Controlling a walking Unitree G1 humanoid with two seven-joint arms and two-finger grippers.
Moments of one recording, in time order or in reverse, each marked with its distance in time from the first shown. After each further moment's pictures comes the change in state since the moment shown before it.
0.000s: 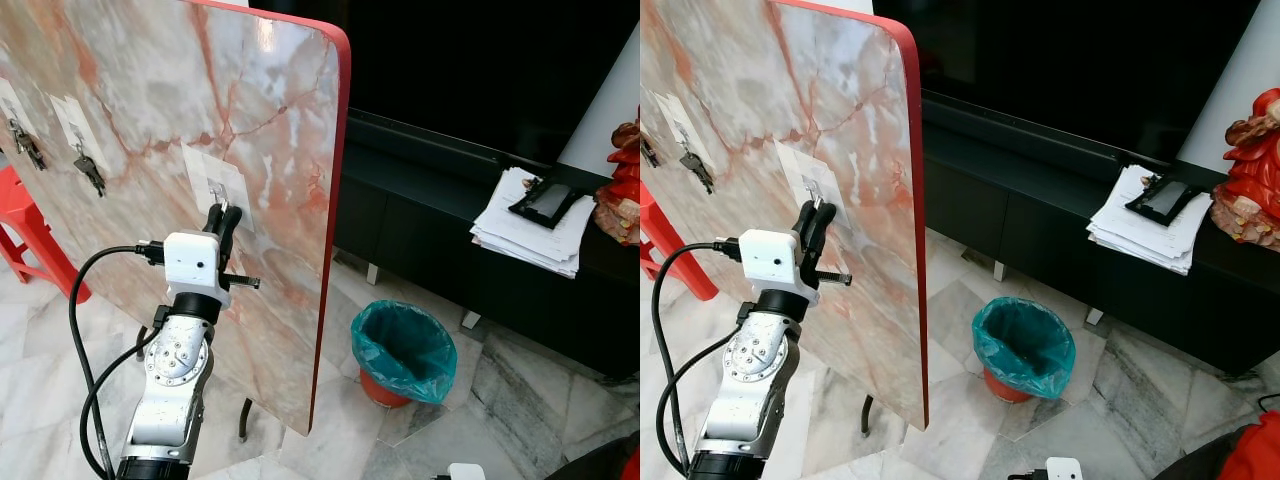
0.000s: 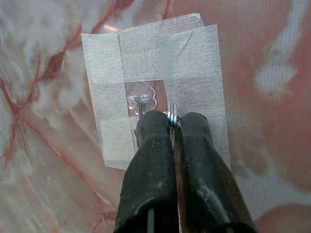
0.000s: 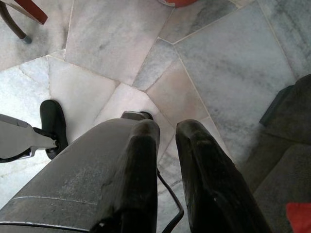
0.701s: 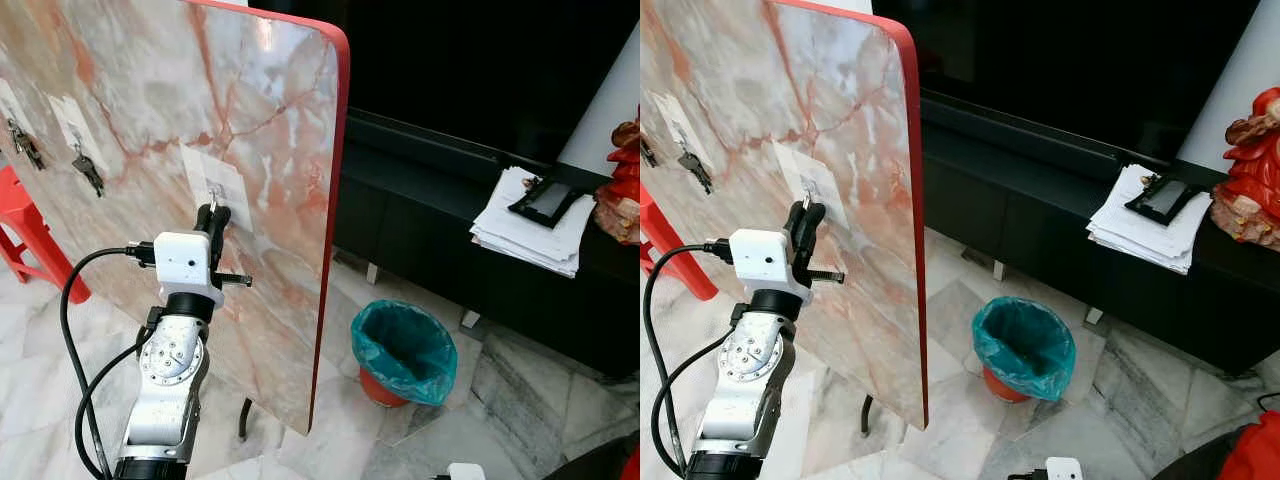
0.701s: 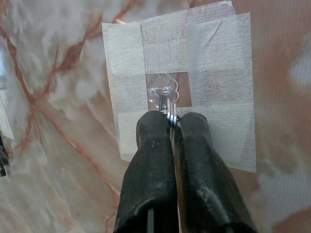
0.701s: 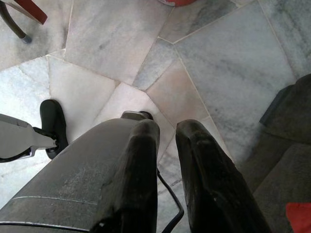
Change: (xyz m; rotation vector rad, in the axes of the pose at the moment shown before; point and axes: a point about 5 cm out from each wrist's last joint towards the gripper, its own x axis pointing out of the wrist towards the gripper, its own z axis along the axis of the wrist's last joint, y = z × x) left arm 0.000 0.007 -0.002 -0.002 0.019 0.052; right arm 0.000 0.000 0.000 -0.001 0.000 0.001
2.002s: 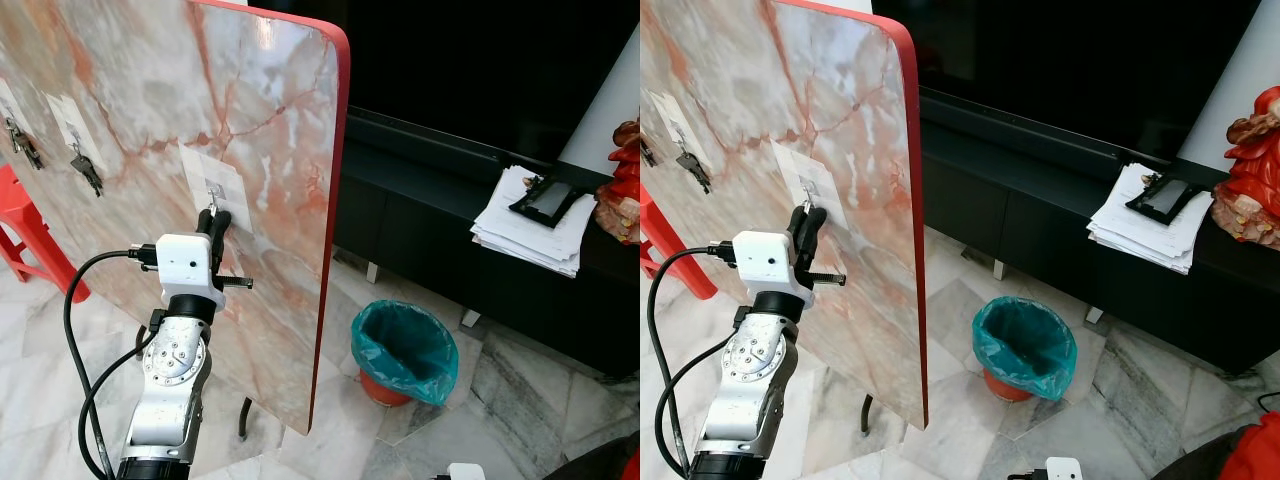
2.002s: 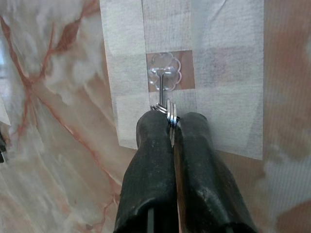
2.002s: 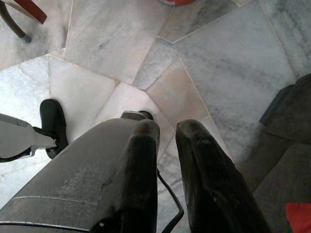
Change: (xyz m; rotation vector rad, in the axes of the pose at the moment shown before) left arm -0.001 -0.001 -0.006 -0.012 0.038 0.012; right arm 0.000 0.000 0.000 0.000 0.000 0.000
